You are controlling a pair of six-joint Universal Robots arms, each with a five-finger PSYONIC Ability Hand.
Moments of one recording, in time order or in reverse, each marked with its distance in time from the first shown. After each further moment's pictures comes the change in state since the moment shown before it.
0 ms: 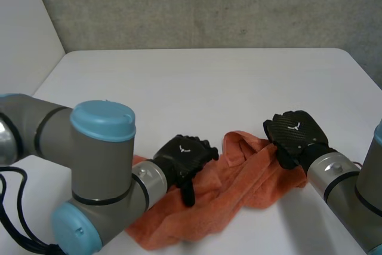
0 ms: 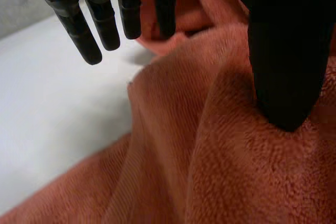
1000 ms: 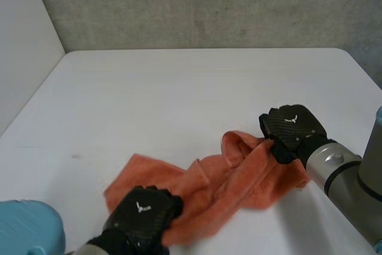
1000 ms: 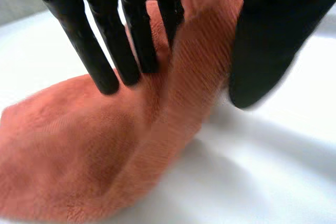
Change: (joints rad) left arm -0.104 0.460 -0.529 0.054 -0.227 -0.185; right arm 0.029 -0.016 -0.088 0.129 0.005 0.053; left_hand 0.276 0.349 0.352 0.349 0.351; right_hand 0.000 0.000 0.000 0.000 -0.001
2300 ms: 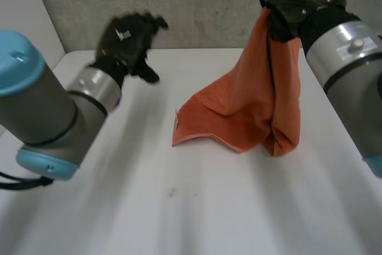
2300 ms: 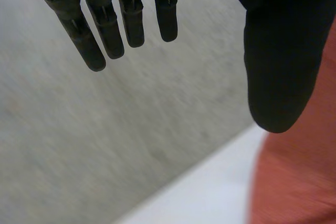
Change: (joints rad) left arm 0.314 -0.262 0.560 0.361 0.168 0.067; right arm 0.121 -0.064 -0.437 -0.093 0.075 -0.032; left_hand -0.234 -0.275 -0.275 -0.279 -0.287; right_hand 0.000 0.000 0.000 0.000 -0.002
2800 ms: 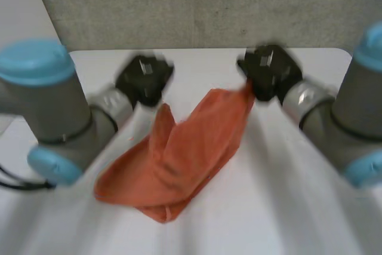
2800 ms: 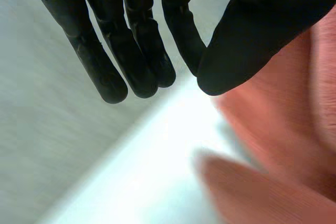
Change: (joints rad) left arm -0.013 -0.106 0.074 -0.203 0.067 0.289; right arm -0.045 0.230 0.035 0.110 -0.120 -0.107; left_hand 0.770 0.813 0.800 0.813 0.769; right_hand 0.000 0.000 -0.003 0.000 -0.004
